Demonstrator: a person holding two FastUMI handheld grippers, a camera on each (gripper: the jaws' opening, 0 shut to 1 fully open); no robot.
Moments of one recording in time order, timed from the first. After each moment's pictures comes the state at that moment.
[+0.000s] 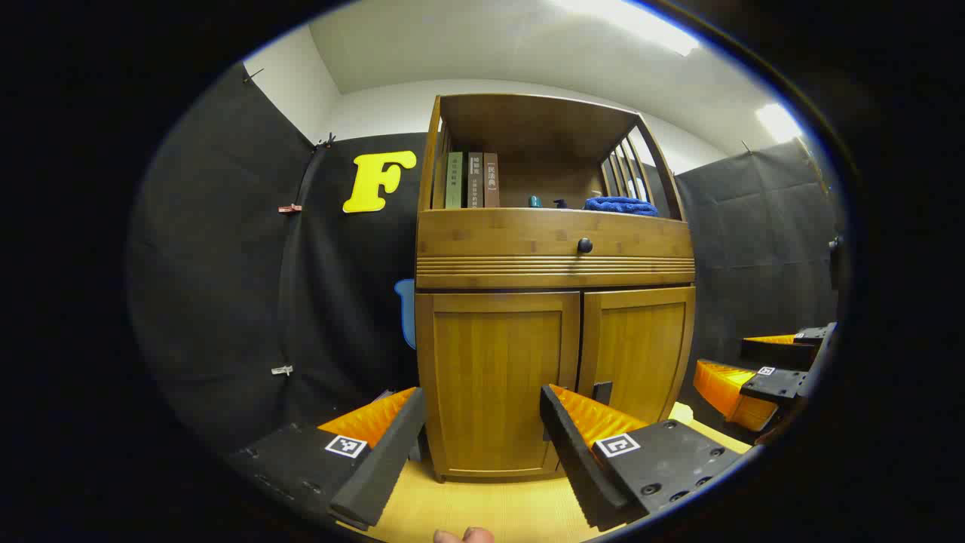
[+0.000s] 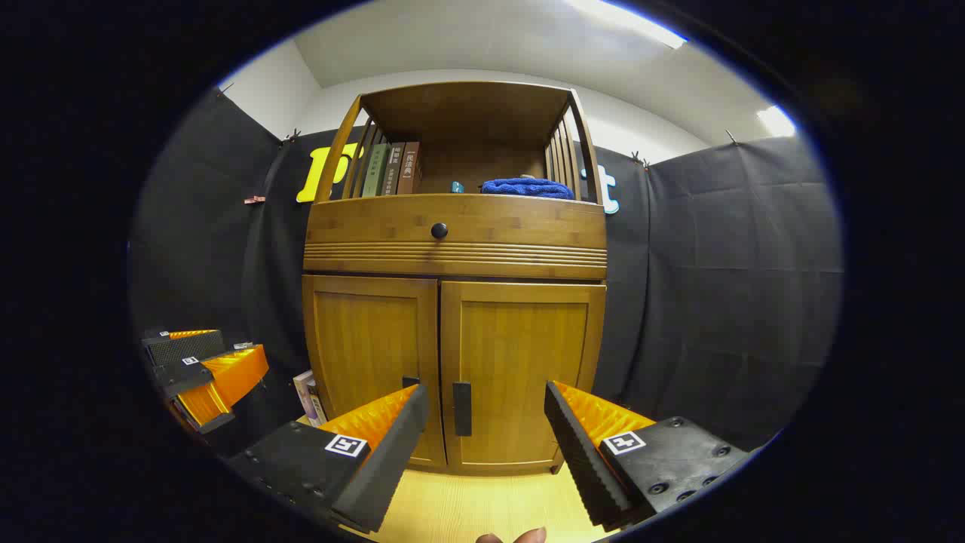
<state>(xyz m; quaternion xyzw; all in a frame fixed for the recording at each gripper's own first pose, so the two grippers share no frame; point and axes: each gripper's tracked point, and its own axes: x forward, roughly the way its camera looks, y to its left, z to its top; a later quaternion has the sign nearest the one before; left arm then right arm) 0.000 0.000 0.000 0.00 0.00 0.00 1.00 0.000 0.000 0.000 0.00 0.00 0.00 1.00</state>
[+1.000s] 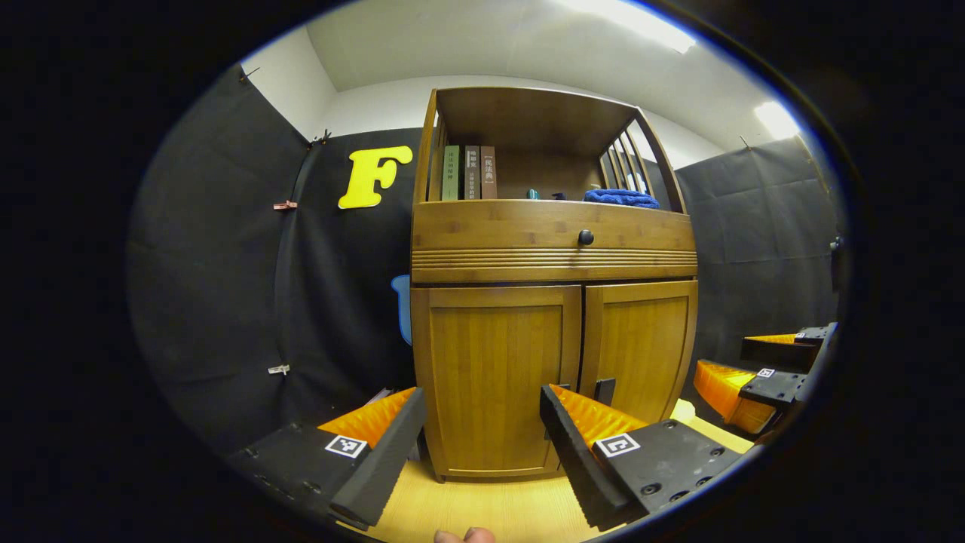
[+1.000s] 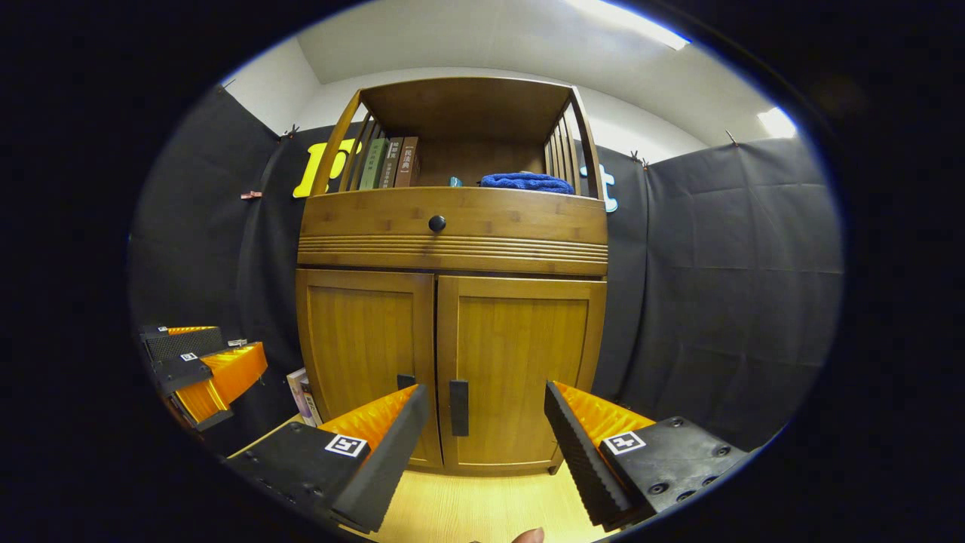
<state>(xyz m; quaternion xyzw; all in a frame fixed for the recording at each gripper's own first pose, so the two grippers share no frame) 0.012 0.000 -0.007 0.00 0.01 -0.01 1.00 0.013 0.003 -0.014 0.00 0.01 -0.01 1.00</state>
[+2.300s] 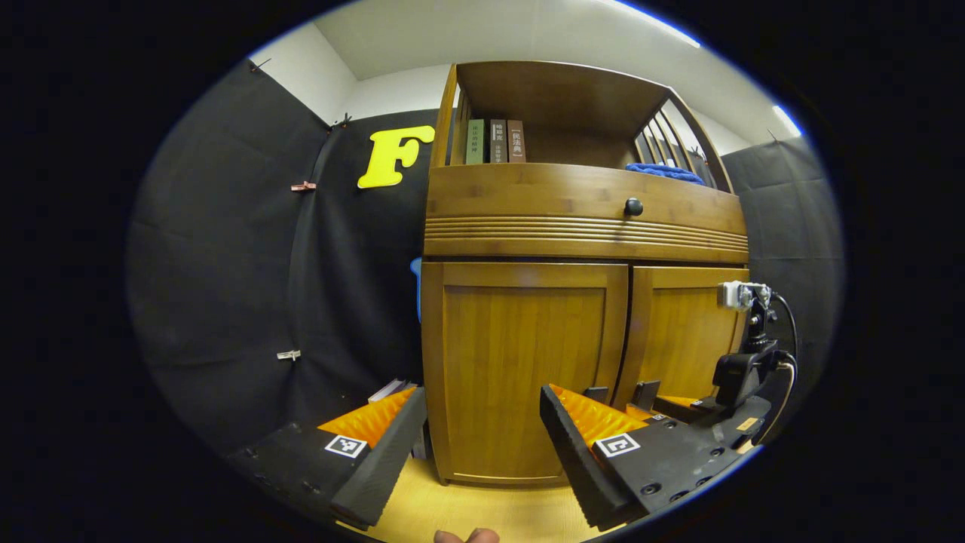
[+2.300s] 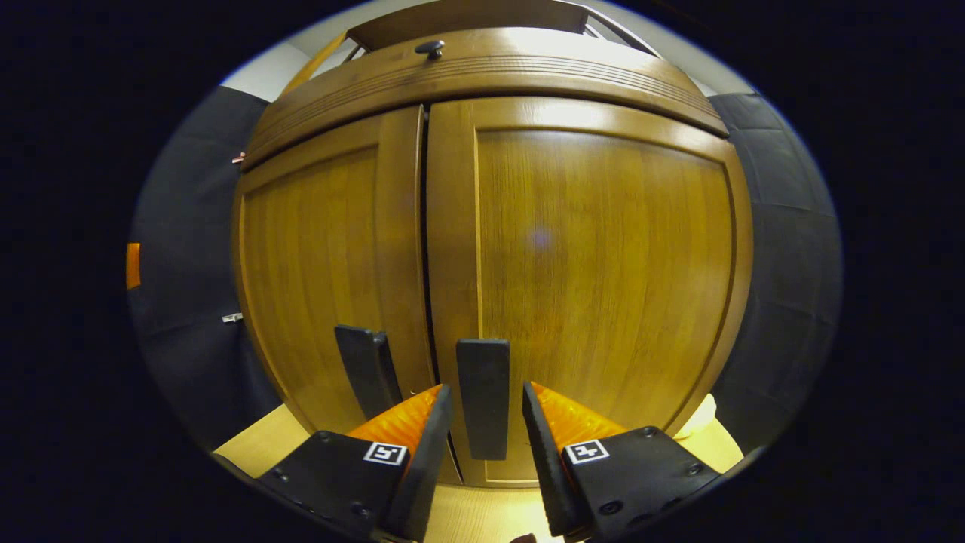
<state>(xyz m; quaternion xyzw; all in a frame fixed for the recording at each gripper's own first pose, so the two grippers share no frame) 0.080 0.014 -0.037 -0.01 0.03 0.06 1.00 0.205 0.035 -0.167 0.03 0.10 0.05 0.99</state>
